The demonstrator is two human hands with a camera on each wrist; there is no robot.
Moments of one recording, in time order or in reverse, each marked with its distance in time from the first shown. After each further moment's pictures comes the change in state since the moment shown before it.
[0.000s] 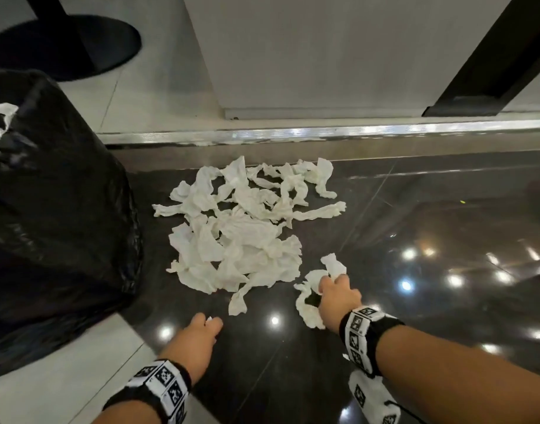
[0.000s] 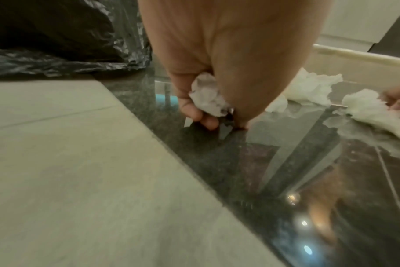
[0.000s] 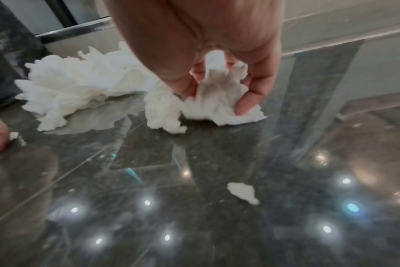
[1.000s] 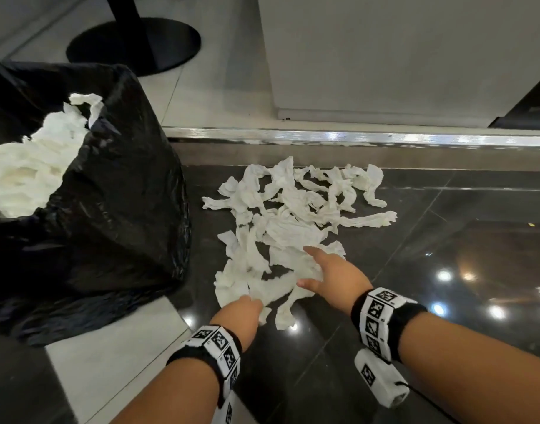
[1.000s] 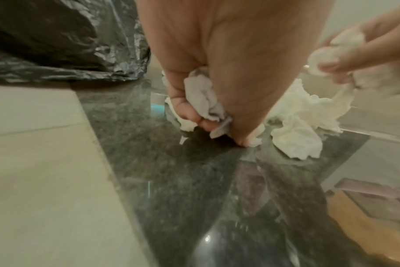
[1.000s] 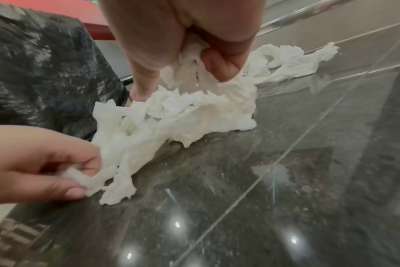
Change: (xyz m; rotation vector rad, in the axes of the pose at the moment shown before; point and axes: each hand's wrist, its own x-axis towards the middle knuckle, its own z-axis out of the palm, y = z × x) left_hand 0.016 0.004 -0.029 0.081 -0.016 0.015; right_hand 0.001 -0.078 -0.032 0.116 0.029 -0.555
